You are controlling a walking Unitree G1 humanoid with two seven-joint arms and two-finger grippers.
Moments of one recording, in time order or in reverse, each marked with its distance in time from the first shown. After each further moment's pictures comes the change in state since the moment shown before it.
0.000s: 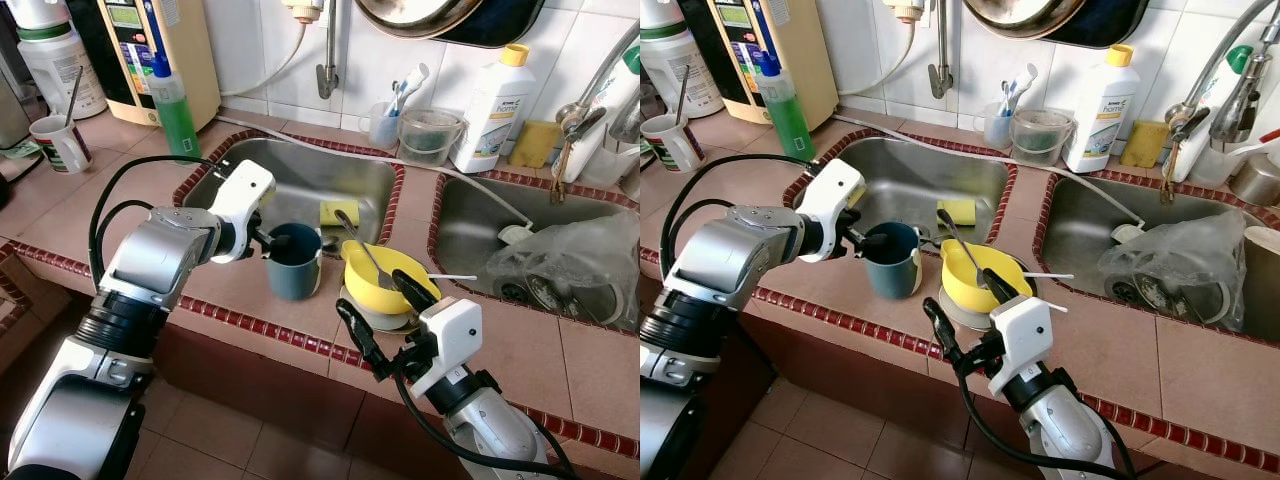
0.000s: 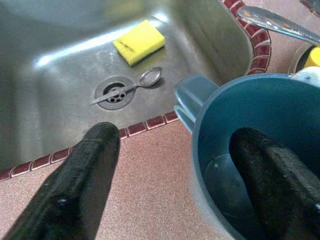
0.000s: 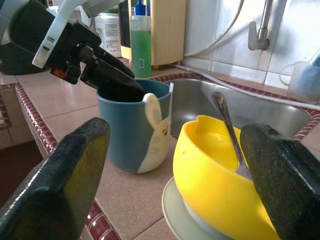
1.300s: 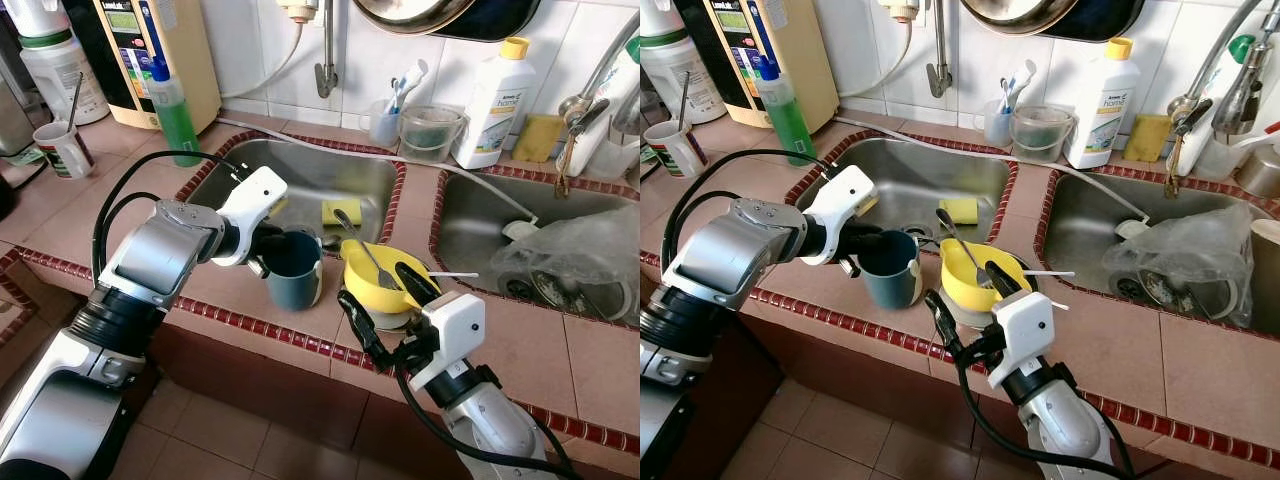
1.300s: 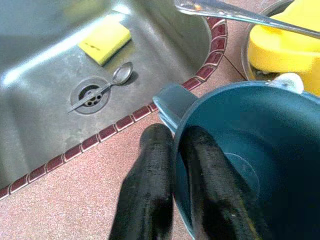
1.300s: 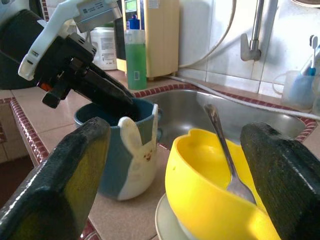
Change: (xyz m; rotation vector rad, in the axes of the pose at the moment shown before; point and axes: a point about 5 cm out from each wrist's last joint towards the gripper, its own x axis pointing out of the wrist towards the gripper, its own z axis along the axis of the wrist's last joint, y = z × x) left arm -0.003 -0.009 0.006 0.126 0.029 -0.125; right arm 0.006 -0.002 0.006 -0.011 -0.040 -0.019
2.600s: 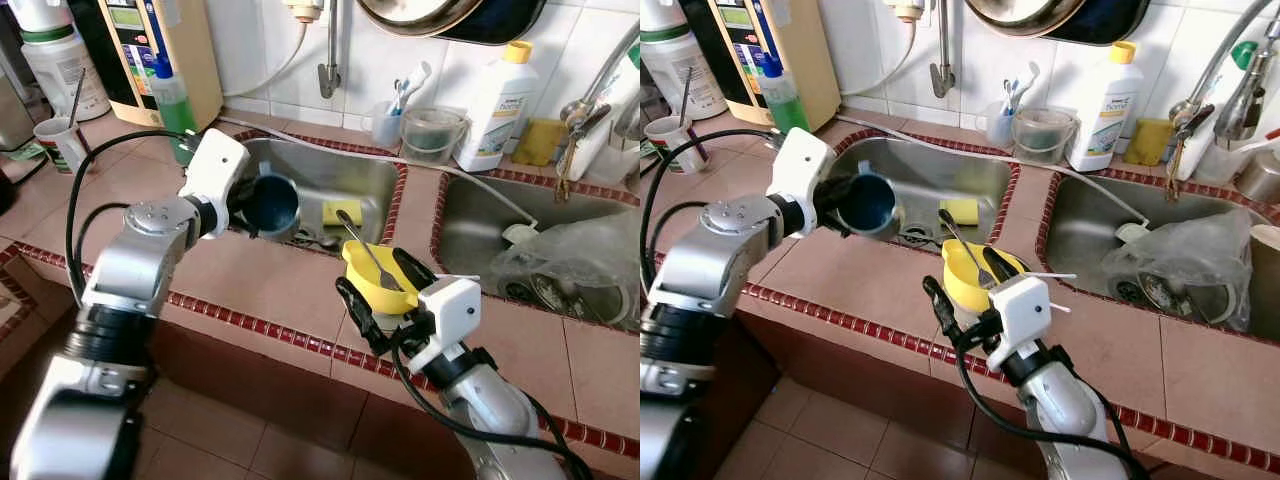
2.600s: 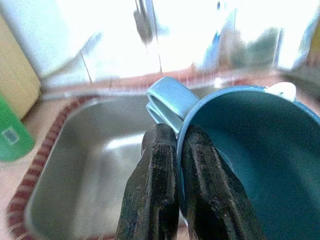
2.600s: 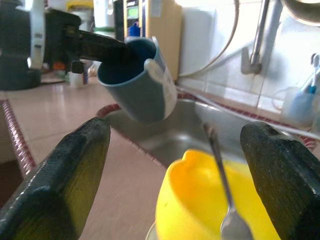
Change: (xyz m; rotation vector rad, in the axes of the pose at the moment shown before) left arm -0.013 0.025 0.004 -0.167 -0.531 0.428; right arm 0.020 -0.010 0.006 -0.023 -0.045 -0.004
